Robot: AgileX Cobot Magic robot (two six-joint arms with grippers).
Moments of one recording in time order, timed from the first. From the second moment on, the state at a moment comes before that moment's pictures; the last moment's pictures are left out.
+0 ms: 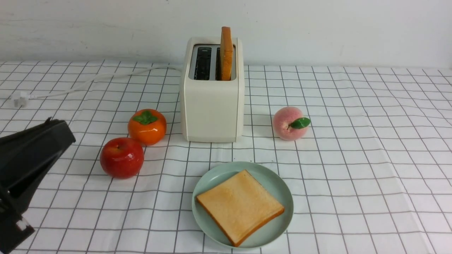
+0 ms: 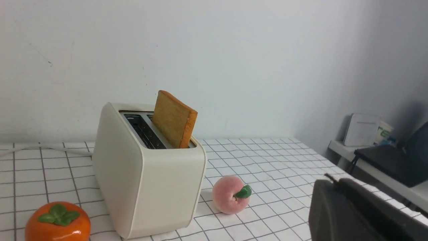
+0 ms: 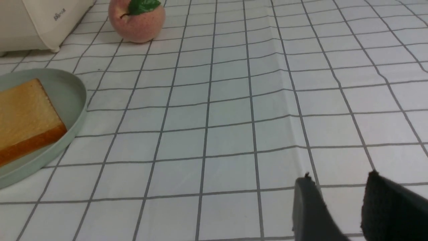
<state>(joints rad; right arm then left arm) 0.02 -0.01 0.02 0.05 0.37 0.08 -0.42 0.48 -0.44 -1.54 0.06 1.24</state>
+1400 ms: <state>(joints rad) 0.42 1.71 -1.77 0.29 1.05 -0.01 -0.42 0.48 -0.44 -1.61 0.03 1.31</state>
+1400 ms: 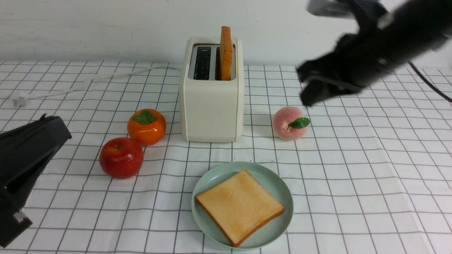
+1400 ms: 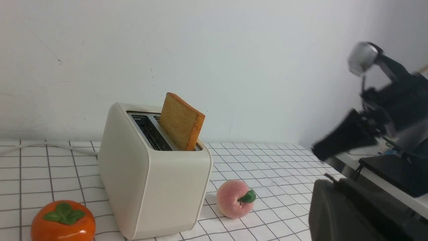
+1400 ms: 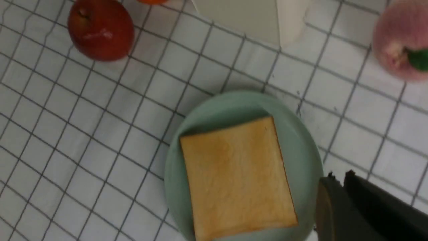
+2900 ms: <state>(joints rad) 0.49 2.42 -2.83 -0.01 1.00 0.23 -0.42 0.48 -0.44 -1.61 0.03 1.34</state>
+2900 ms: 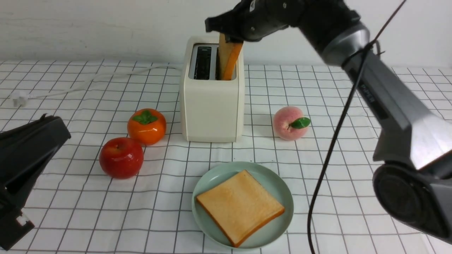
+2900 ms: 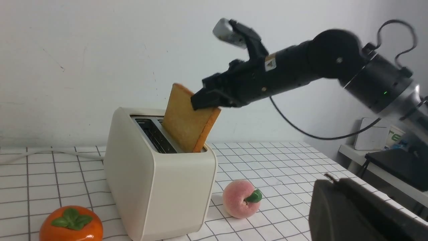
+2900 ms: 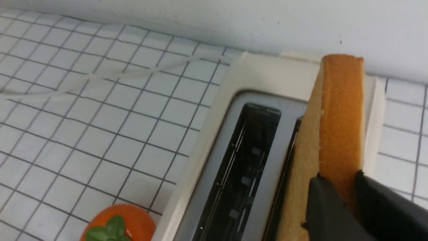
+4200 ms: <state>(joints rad) 0.37 1.40 -1.10 0.77 0.86 -0.31 -0.42 0.48 -0.44 -1.58 0.20 1.34</state>
